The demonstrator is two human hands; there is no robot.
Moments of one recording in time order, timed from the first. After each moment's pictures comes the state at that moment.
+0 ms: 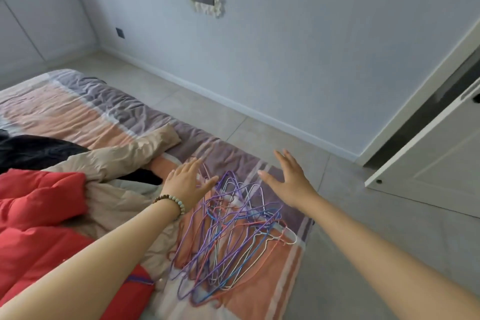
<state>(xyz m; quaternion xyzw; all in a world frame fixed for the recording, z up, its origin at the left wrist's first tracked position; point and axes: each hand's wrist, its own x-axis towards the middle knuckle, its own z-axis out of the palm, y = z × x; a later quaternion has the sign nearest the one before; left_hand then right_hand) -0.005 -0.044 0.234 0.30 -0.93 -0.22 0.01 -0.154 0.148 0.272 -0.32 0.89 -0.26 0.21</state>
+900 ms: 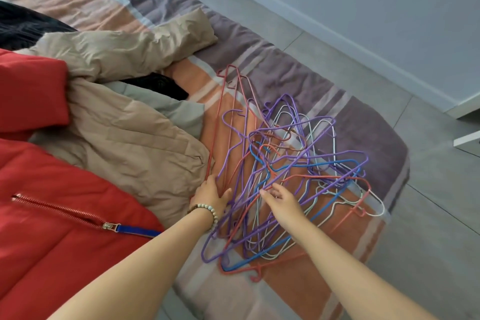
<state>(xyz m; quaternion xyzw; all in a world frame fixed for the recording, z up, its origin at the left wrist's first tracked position) 0.039 -0.055 -0.096 0.52 -0.75 -0.39 -0.14 -0.079 0.074 -0.079 -0.07 0.80 -0.36 0.48</state>
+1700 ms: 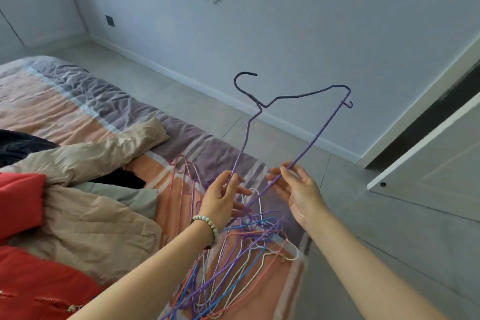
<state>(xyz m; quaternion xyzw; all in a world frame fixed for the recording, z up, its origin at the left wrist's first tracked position) -0.082 0.021 0.183 0.30 -0.61 -0.72 0.13 -0.196 0.128 0.196 0.03 0.57 -0.77 0.29</state>
